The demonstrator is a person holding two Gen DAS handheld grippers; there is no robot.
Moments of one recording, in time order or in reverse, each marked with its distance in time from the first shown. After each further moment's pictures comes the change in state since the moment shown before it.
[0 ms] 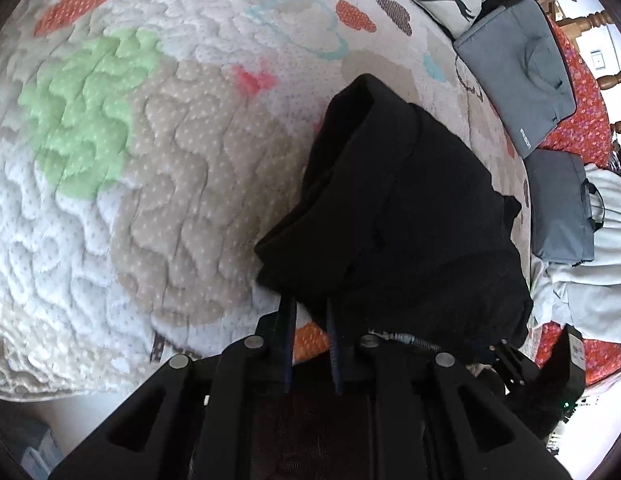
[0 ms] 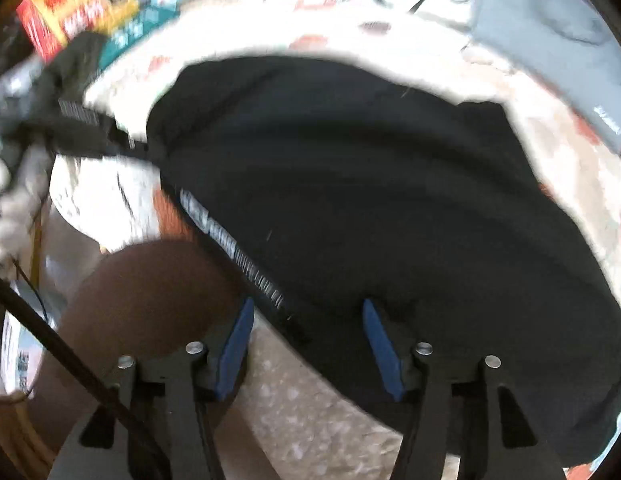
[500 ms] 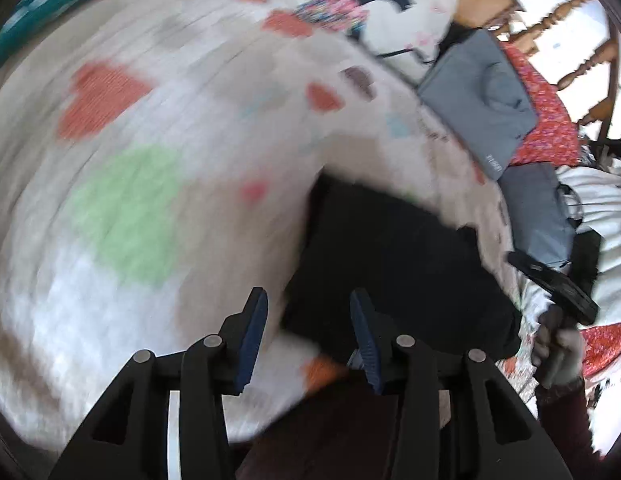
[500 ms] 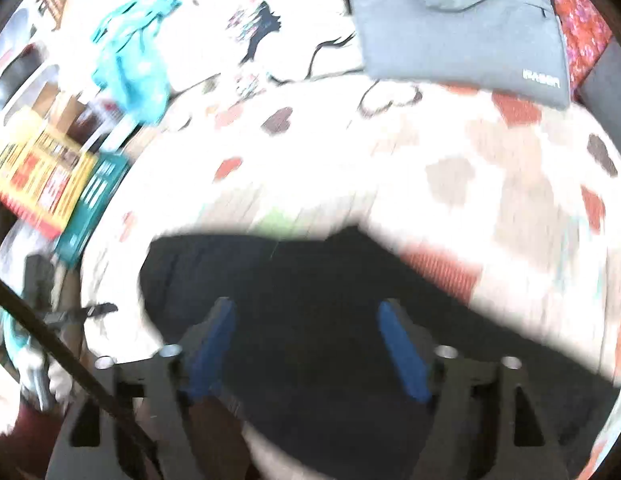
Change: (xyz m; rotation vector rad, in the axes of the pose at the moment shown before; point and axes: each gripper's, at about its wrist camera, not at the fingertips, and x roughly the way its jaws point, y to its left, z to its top) left arm -0.055 -0.008 0.024 0.145 -0.227 -0.048; right arm -0.073 -0.140 0.087 0.345 -0.257 0.043
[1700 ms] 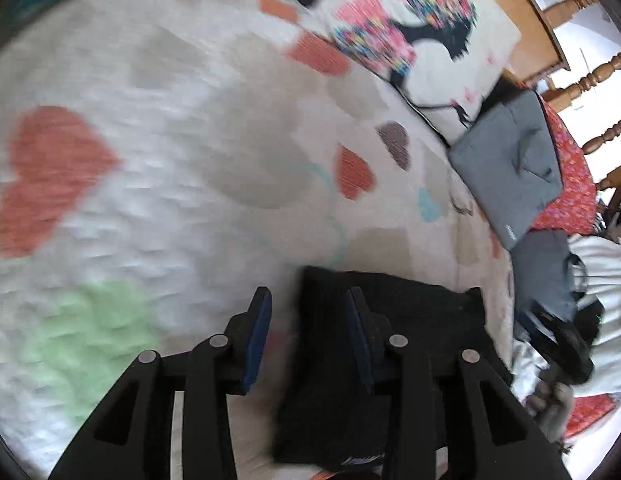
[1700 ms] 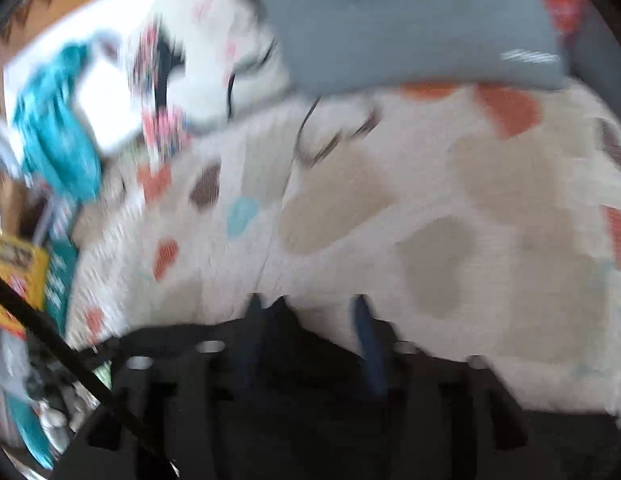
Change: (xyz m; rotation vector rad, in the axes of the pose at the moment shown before) left arm 0.034 0.038 0.084 -0.155 -0.052 0.018; right arm 0.002 -0.063 0.053 0.276 -0.116 -0.032
